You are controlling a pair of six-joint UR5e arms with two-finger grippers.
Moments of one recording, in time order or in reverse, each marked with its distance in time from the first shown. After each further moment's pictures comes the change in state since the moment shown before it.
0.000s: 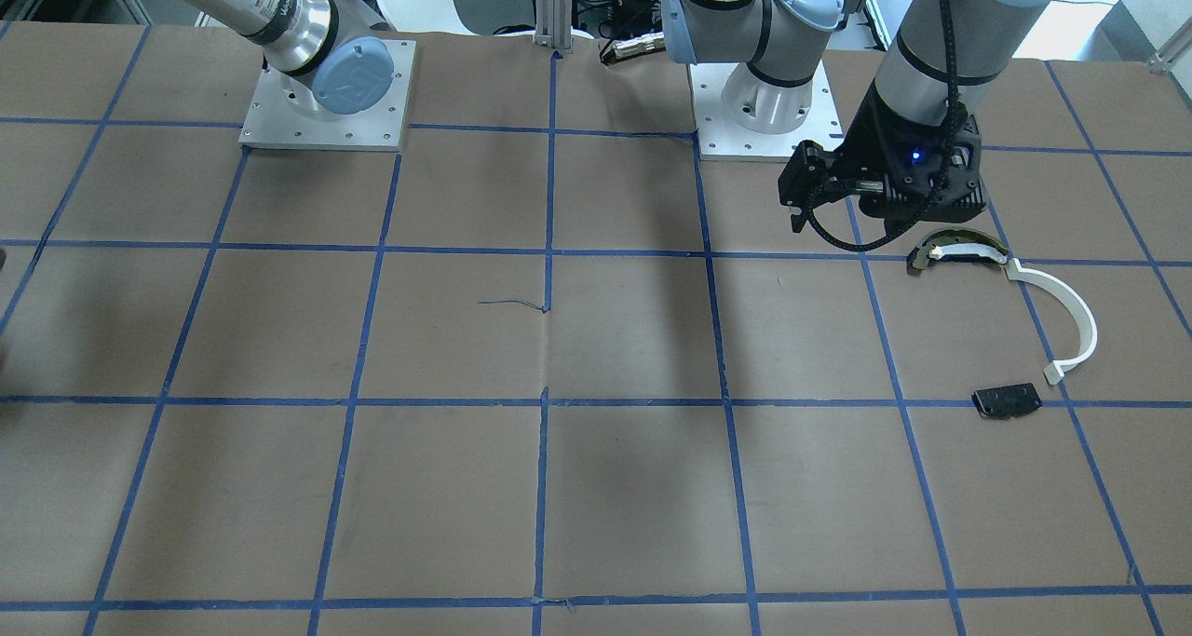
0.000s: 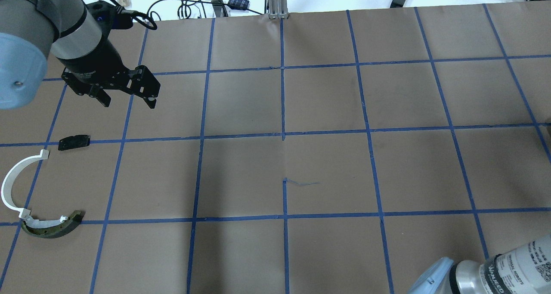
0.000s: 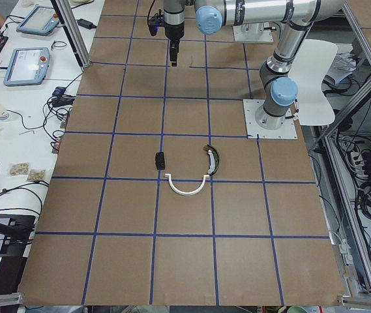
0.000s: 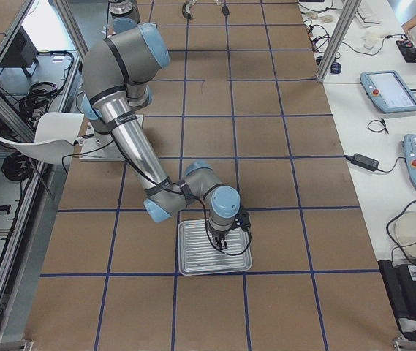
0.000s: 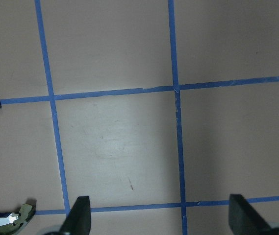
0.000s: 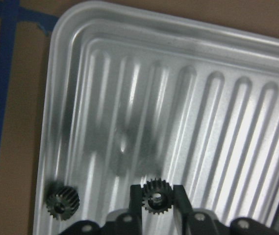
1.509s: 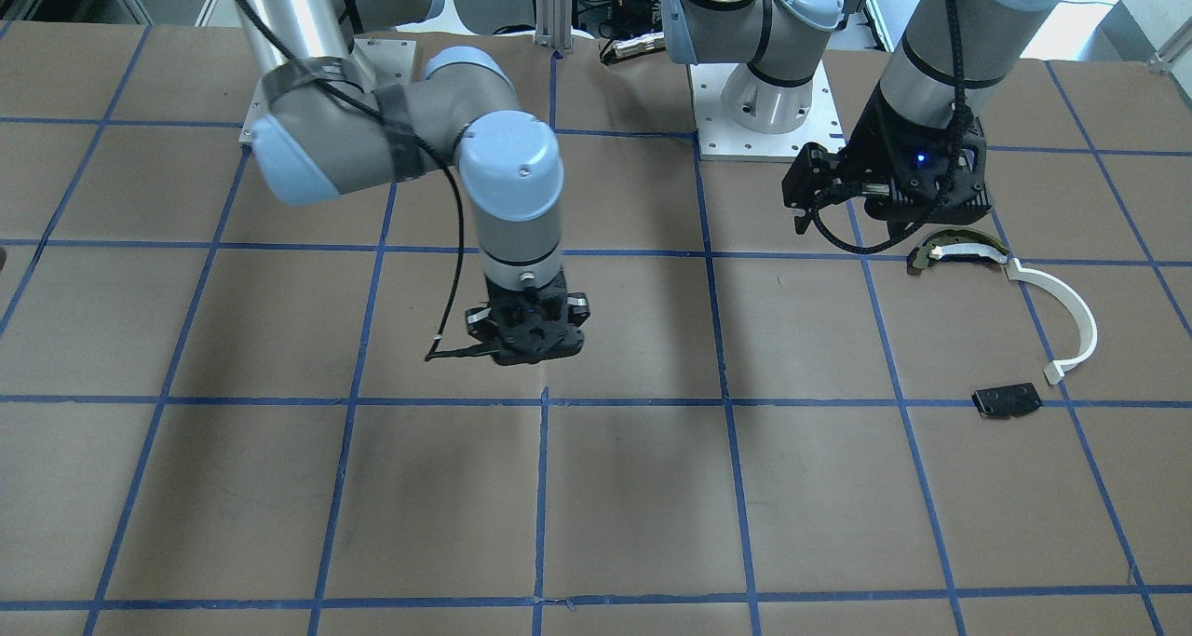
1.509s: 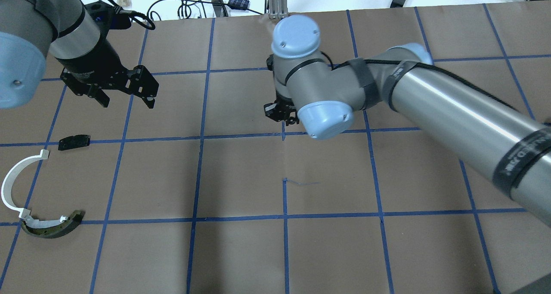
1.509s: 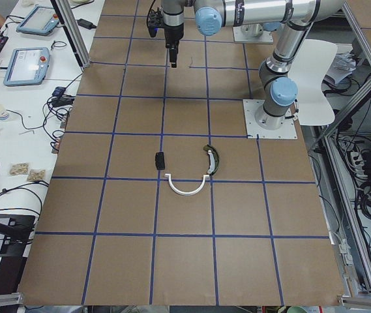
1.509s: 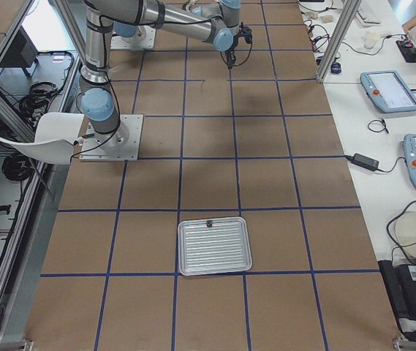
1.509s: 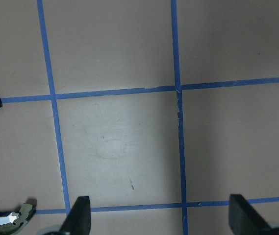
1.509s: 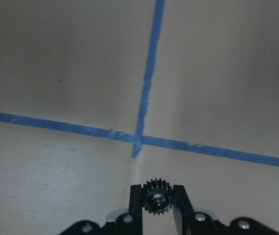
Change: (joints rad) left arm 0.009 -0.004 -0.002 0.000 -0.002 0.000; right arm 1.365 -0.136 0.062 0.057 0.058 1.461
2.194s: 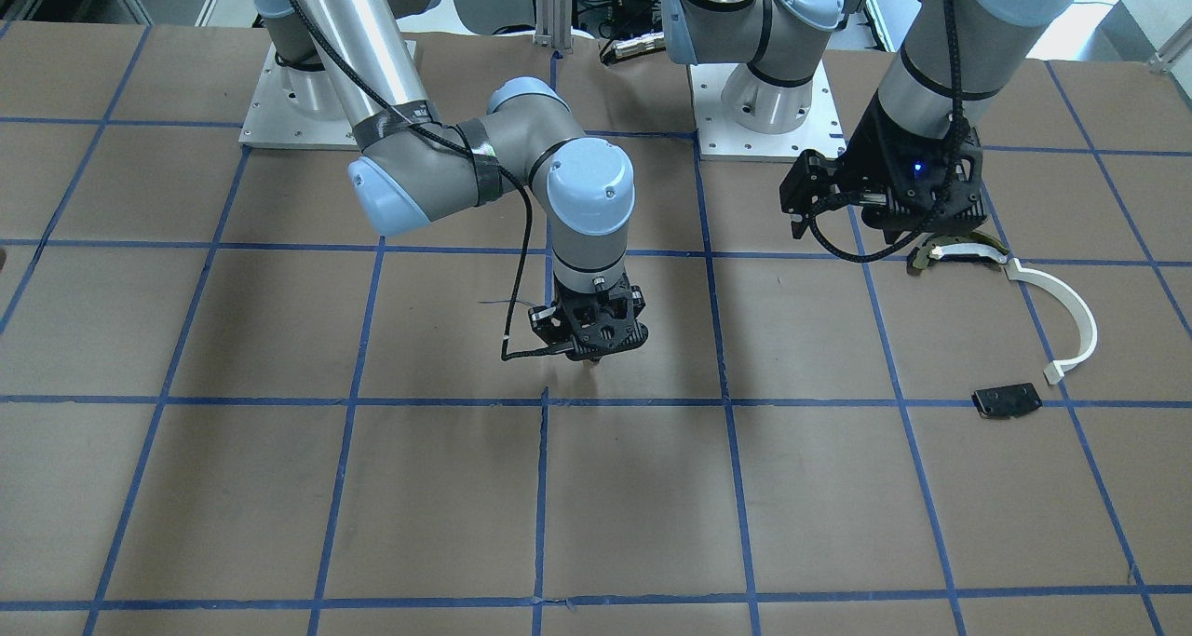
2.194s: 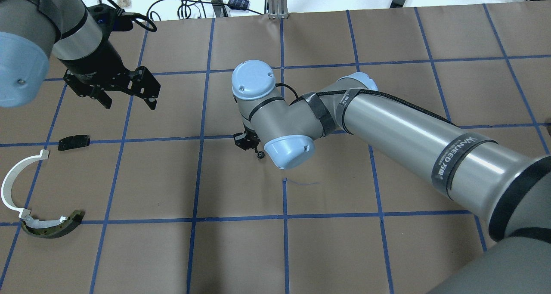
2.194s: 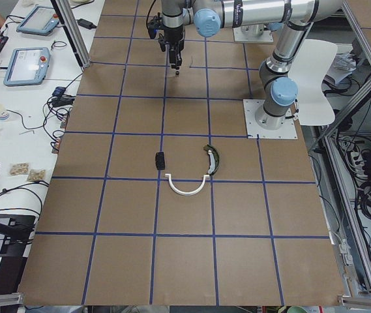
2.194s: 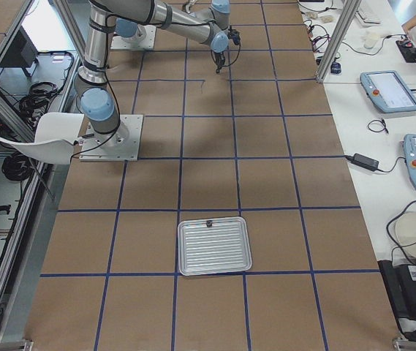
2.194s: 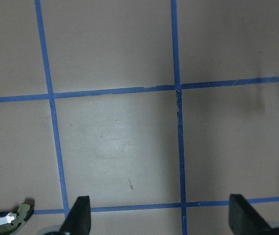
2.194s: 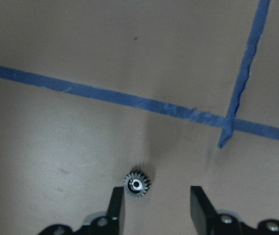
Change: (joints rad) left arm 0.001 -0.011 -0.001 0.000 -0.009 0.001; right arm 0.067 0.069 0.007 -0.077 0.013 0.032
